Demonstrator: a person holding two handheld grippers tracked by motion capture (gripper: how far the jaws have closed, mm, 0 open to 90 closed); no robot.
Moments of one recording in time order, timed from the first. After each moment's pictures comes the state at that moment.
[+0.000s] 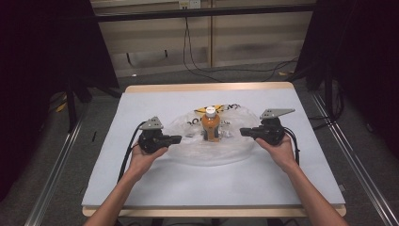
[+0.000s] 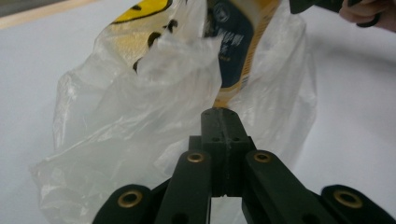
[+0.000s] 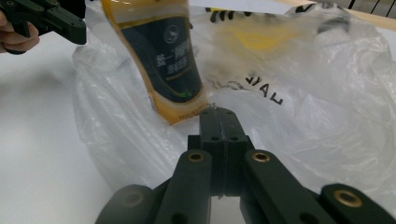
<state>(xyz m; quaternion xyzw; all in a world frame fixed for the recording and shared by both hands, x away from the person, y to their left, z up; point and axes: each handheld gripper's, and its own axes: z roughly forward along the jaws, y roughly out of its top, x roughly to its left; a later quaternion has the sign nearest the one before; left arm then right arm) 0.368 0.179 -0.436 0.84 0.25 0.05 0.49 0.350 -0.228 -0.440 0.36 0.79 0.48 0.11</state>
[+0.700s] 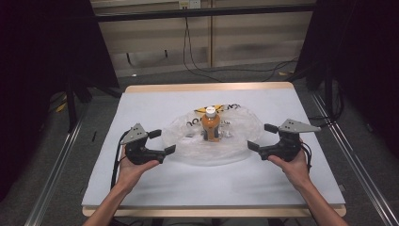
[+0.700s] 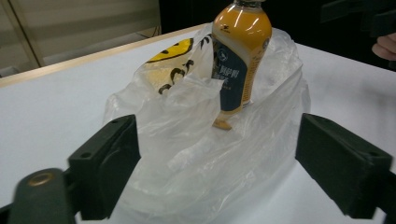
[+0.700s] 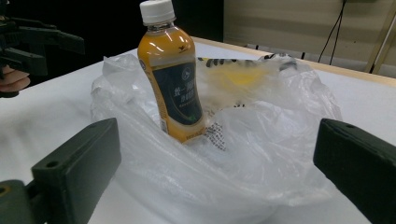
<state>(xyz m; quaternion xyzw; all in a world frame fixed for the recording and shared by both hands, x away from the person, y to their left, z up) 0.329 0.208 -0.426 0.78 0.28 0.13 0.54 0.288 -0.245 -0.424 0.38 0.72 0.55 0.19</state>
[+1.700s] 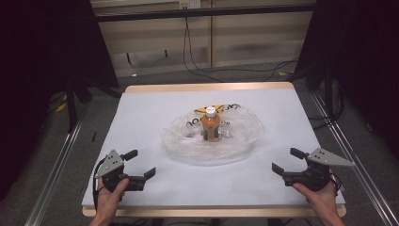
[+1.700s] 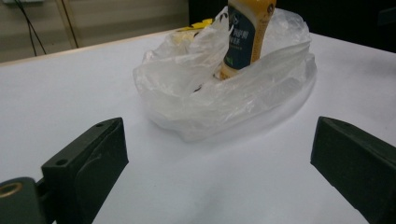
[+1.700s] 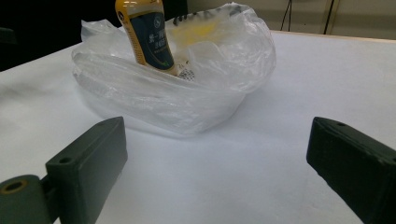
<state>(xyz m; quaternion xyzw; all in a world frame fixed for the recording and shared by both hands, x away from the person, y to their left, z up) 0.266 0.262 -0.448 0.77 0.31 0.18 0.54 0.208 -0.291 -0.449 0.45 0.69 0.52 0.23</state>
